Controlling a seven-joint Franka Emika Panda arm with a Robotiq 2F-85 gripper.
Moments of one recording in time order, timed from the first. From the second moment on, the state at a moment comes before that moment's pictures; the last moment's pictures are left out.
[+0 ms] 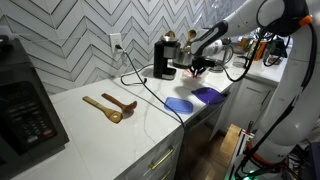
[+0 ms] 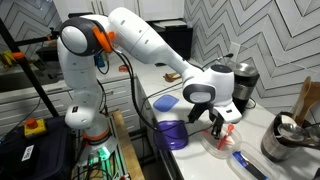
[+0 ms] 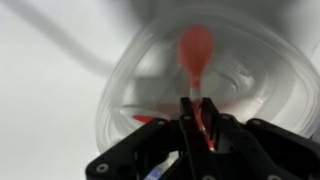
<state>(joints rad) -0.28 0.14 -0.31 -2.13 0.00 2.45 0.41</state>
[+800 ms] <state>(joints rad) -0.30 0.11 -0.31 -2.14 0.02 2.45 0.18</state>
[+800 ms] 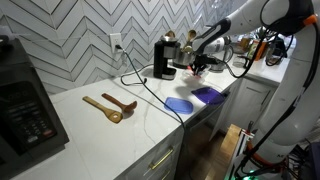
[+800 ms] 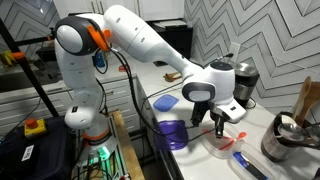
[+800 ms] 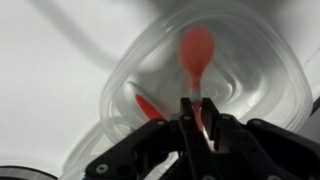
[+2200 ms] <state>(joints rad) -0.30 0.10 -0.31 -2.21 0.04 2.67 0.06</state>
